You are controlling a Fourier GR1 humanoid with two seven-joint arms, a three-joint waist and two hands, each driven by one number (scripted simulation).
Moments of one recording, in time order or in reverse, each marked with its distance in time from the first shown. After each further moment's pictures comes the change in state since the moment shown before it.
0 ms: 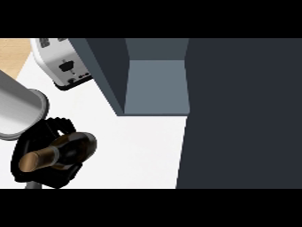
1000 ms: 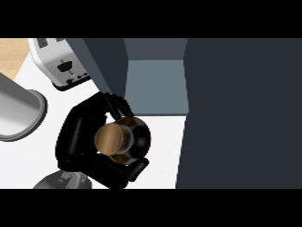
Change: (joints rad) left arm -0.242 -0.190 -0.285 -0.293 -0.165 0.330 0.481; right arm -0.008 0.013 -0.014 0.011 -0.006 0.008 -0.008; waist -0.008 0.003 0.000
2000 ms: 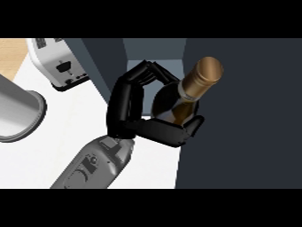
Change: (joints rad) left arm -0.363 -0.020 -0.138 0.275 -0.024 0.379 0.009; right arm 0.008 -0.011 -0.032 -0.001 -0.025 0.033 0.004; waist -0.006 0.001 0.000
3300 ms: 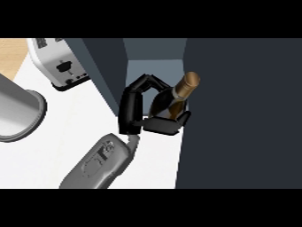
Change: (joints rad) left arm 0.017 0.004 -0.043 0.335 0.149 0.062 -0.352; right arm -0.040 -0.005 -0.002 0.000 -0.007 -0.018 0.031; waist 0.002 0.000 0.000
